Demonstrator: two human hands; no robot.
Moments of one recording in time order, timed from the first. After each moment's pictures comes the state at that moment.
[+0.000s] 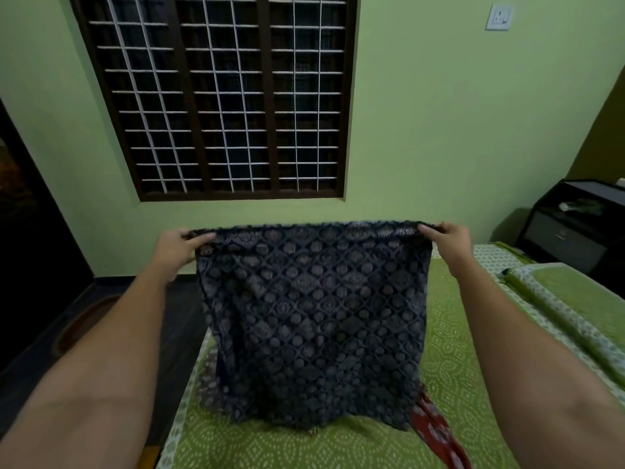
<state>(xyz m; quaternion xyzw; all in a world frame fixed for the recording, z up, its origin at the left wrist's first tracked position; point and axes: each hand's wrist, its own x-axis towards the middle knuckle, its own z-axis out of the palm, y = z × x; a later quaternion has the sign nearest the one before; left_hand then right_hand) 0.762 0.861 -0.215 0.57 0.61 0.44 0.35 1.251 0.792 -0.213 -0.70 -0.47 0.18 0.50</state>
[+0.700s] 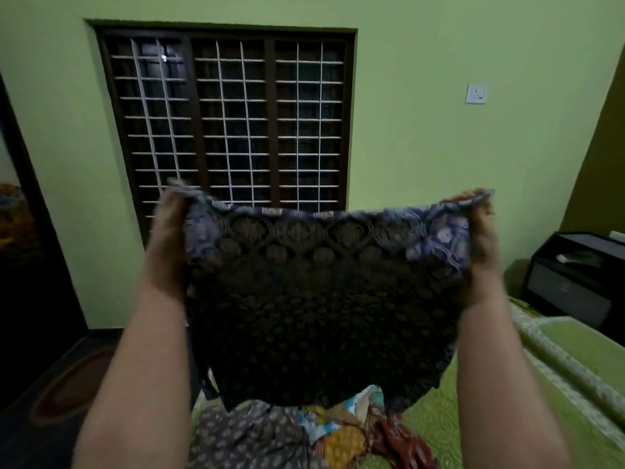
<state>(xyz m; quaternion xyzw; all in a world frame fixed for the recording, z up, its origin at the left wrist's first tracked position) 0.783 0.853 -0.075 0.55 0.13 0.63 0.54 1.173 0.757 -0.063 0.21 -0.48 0.48 0.71</state>
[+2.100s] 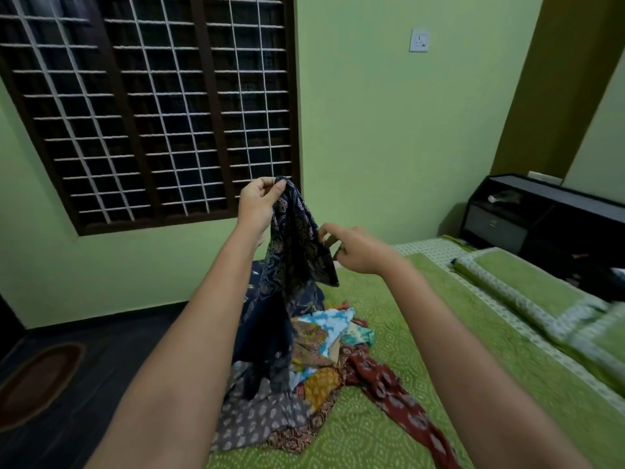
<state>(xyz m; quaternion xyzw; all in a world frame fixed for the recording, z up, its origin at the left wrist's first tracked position) 0.955 0.834 -0.105 0.58 0.32 0.57 0.48 1.132 0.736 -0.138 -0.63 -0.75 0.10 0.20</state>
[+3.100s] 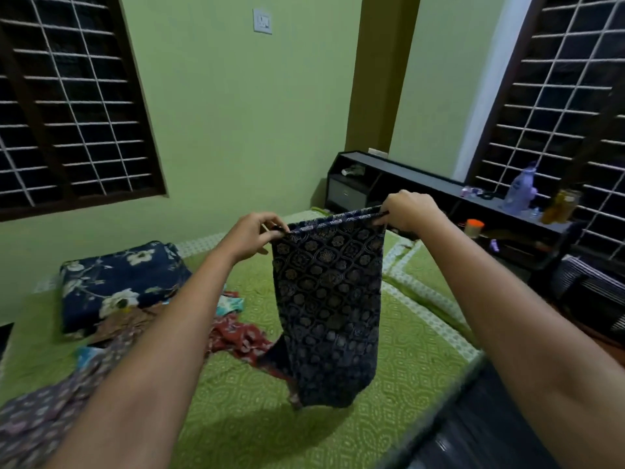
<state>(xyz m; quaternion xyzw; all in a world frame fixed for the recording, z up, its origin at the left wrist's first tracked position) 1.187 0.608 -0.181 0.88 0.20 0.25 0.35 1.430 0.420 -0.114 -0.88 -0.46 -0.11 -0.08</state>
